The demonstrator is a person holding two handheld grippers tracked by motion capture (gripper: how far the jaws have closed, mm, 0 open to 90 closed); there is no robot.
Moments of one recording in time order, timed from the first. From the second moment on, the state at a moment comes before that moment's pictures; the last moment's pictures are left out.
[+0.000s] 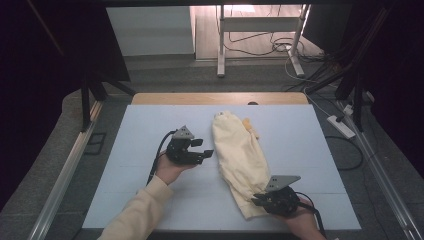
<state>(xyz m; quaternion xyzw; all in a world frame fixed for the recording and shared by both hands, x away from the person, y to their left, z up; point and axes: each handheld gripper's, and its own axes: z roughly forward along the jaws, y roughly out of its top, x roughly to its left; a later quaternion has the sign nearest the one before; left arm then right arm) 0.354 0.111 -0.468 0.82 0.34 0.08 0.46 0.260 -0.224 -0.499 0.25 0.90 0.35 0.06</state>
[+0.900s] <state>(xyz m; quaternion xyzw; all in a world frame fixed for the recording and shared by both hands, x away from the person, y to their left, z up) 0.354 0.111 -0.469 0.82 0.34 0.09 0.45 0.247 -0.213 -0.497 0.20 0.90 0.37 0.05</state>
